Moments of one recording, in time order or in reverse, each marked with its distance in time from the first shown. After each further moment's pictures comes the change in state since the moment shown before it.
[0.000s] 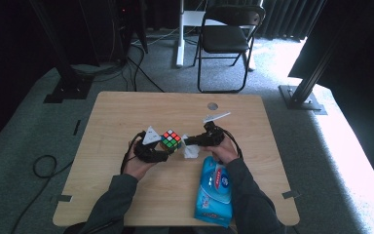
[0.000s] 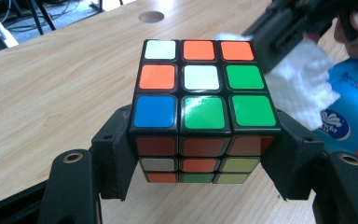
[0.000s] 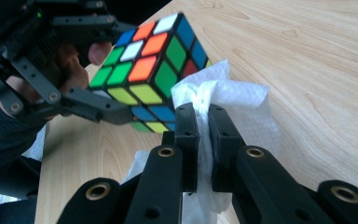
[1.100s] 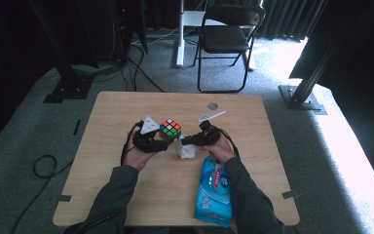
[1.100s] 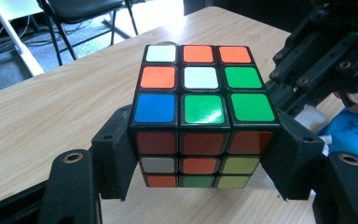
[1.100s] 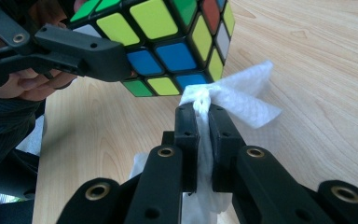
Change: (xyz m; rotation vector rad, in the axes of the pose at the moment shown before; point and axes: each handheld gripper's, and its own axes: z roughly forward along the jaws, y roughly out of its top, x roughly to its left) left arm 0.012 0.029 -0.005 -0.050 0.030 -0.021; right arm 0.004 0.008 0.011 0.026 -0.003 -0.014
